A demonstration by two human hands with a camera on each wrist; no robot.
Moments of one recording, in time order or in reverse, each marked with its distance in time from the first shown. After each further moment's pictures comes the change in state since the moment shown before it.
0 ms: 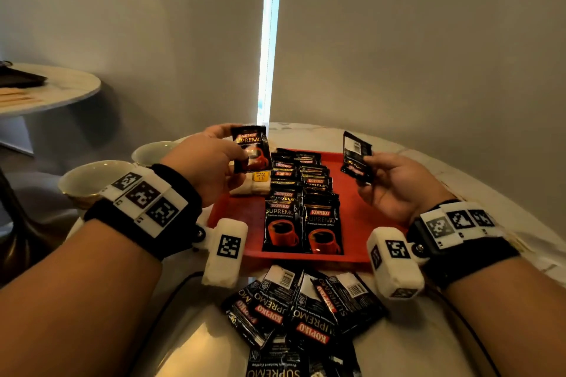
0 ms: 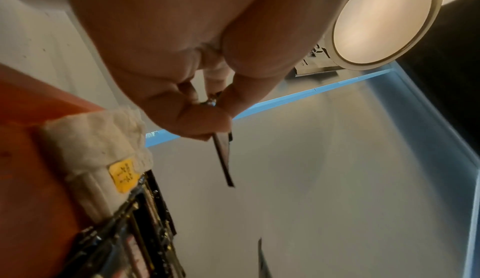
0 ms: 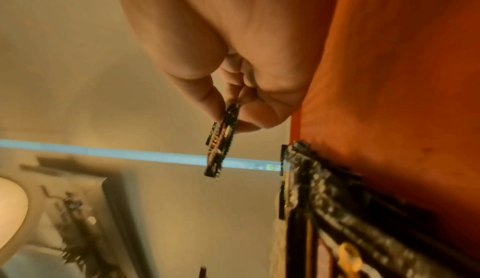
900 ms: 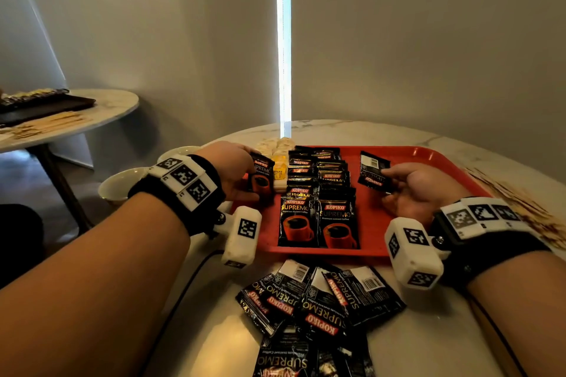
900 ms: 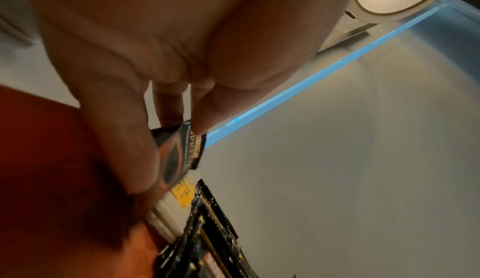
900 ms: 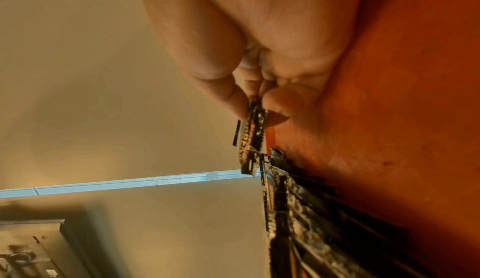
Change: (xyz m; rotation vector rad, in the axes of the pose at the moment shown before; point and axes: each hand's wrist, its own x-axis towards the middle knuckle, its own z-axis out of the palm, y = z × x) left_hand 0.018 -0.001 0.001 0.439 0.077 -0.259; right_hand 0.019 0.020 -0.026 -0.014 0.094 0.218
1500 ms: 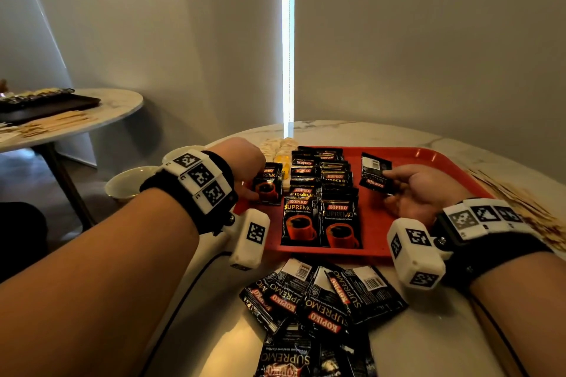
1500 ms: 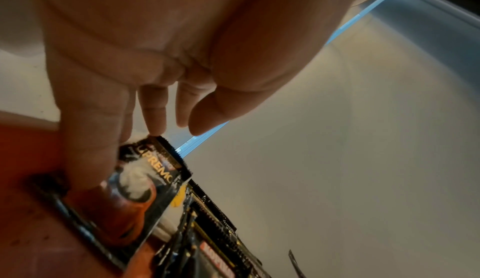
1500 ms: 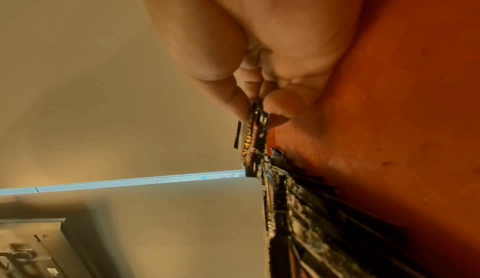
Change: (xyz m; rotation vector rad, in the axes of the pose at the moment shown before) left_hand 0.008 0.014 0.008 0.993 0.184 0.268; right_hand 0.001 0.001 0.000 0.006 -0.012 0.002
